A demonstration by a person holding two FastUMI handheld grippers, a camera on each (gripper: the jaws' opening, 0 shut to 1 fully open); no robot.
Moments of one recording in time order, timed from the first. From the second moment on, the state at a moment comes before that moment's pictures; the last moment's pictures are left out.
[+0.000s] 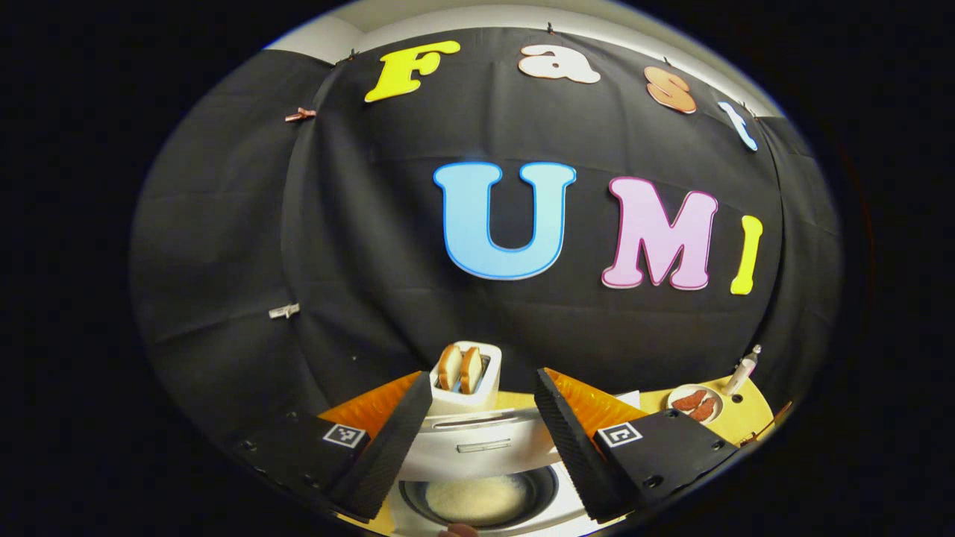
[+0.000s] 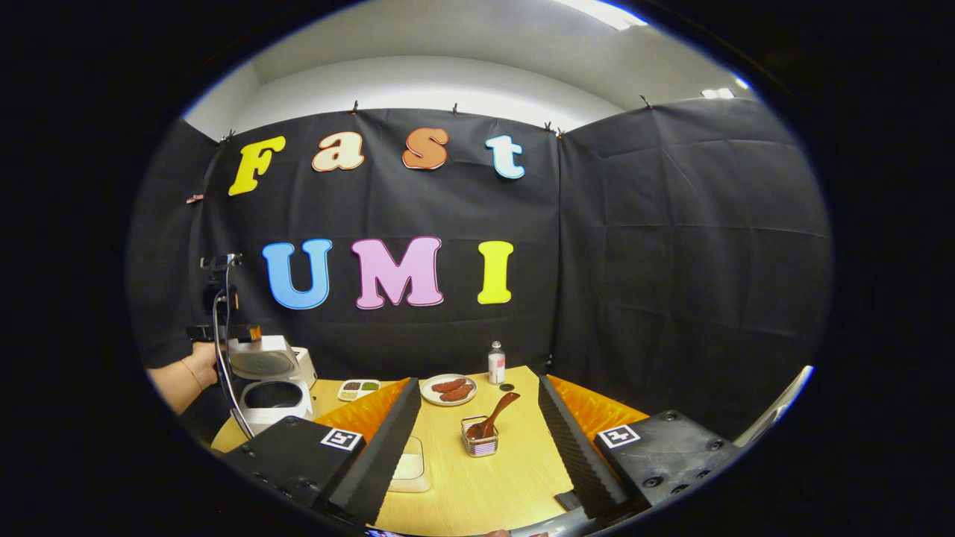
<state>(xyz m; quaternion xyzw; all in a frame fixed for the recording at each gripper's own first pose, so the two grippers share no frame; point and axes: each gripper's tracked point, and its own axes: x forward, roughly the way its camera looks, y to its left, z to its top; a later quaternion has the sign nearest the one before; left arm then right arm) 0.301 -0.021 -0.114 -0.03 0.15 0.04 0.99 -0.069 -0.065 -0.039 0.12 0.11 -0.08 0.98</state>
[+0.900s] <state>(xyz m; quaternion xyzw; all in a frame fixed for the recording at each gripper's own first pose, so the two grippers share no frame) 0.230 -0.047 -0.249 -0.02 0.28 0.07 0.96 -0.066 -0.076 -0.052 0.13 0.13 -0.02 0.98</state>
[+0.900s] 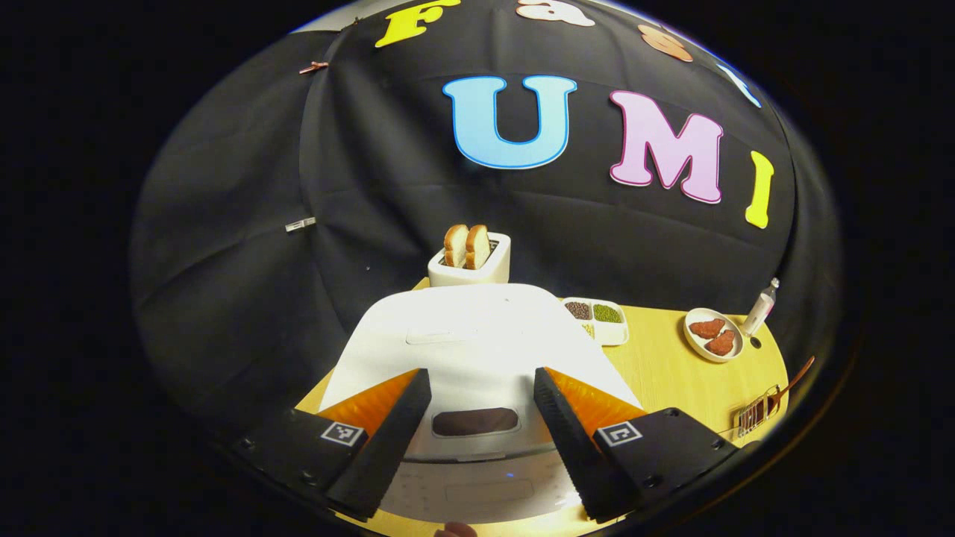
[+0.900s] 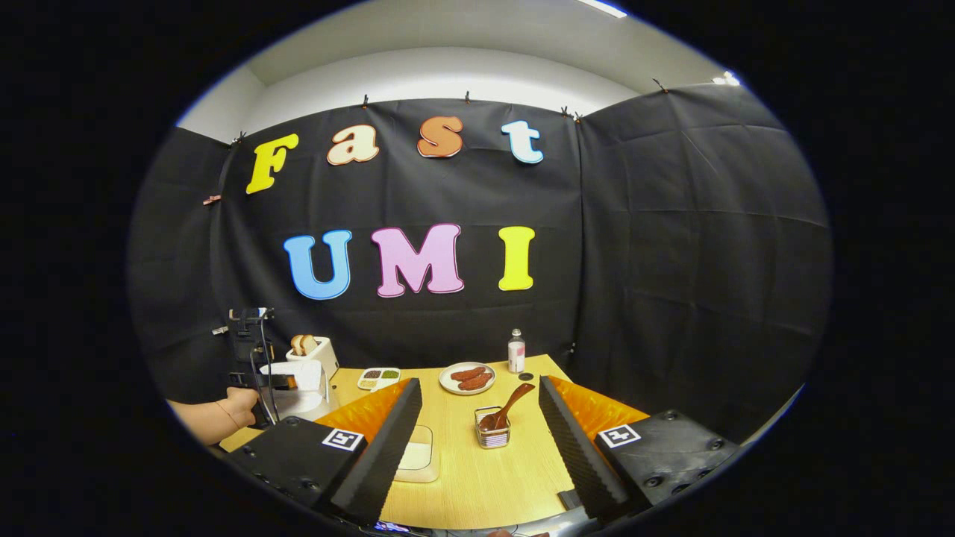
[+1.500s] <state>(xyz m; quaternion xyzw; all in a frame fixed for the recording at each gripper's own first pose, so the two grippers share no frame) 0.216 -0.050 -0.263 -0.01 0.26 0.06 0.96 -0.068 -0.083 -0.060 0.13 0.13 -0.02 0.98</state>
